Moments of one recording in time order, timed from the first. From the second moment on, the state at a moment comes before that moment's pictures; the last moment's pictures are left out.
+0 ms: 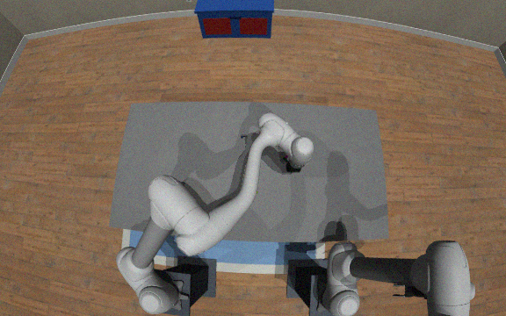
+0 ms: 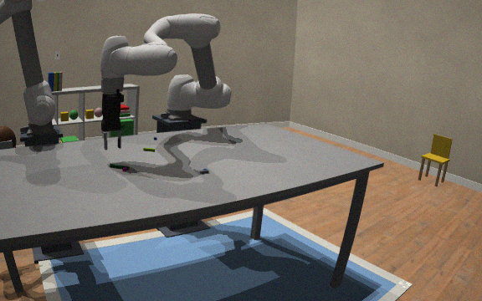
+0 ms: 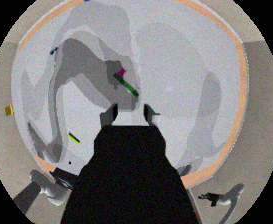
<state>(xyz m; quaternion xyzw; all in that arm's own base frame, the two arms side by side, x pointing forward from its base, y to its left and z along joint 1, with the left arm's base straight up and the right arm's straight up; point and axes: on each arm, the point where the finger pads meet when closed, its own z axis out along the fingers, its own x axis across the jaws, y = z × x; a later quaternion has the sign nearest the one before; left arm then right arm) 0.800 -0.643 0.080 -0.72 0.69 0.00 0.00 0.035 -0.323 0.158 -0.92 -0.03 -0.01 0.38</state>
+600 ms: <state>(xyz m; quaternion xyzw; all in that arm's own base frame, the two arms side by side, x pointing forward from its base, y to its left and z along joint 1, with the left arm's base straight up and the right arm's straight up) 0.889 -0.534 0.080 -0.85 0.52 0.00 0.00 0.035 -0.323 0.158 -0.92 -0.03 -0.01 0.38</state>
